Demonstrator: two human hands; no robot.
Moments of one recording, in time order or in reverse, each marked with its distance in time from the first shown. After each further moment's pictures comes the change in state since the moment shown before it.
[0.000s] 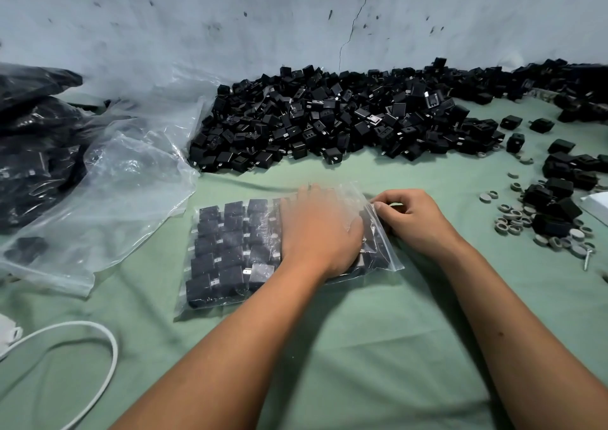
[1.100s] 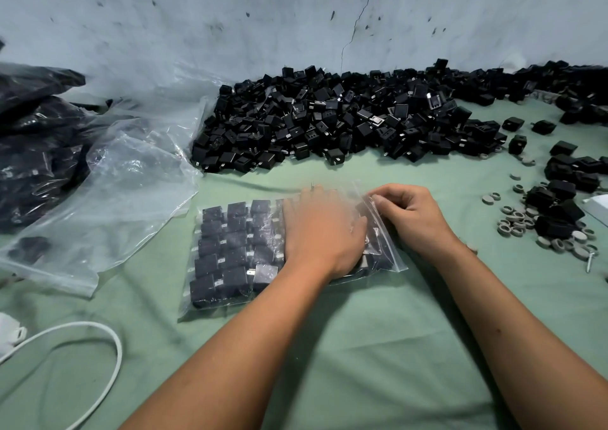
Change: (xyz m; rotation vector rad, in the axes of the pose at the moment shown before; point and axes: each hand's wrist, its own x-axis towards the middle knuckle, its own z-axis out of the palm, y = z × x) left_hand -0.001 0.000 -0.002 0.007 -0.006 0.005; right_hand 0.007 0.002 0.010 0.211 0.028 -0.115
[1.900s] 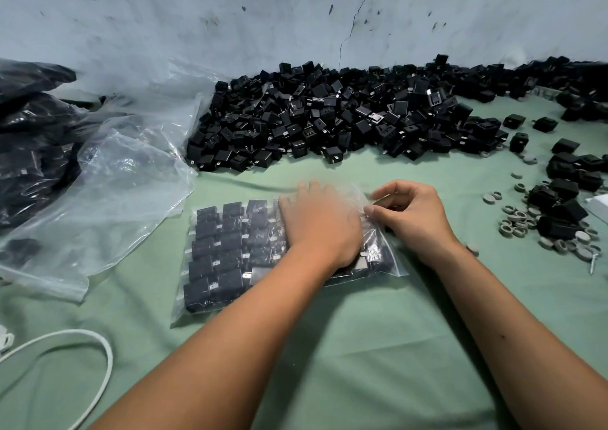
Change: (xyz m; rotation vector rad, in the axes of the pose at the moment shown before) left_hand 0.011 0.008 -0.011 -0.051 -0.066 -0.076; right_hand 0.002 0.004 0.000 -0.075 0.126 0.102
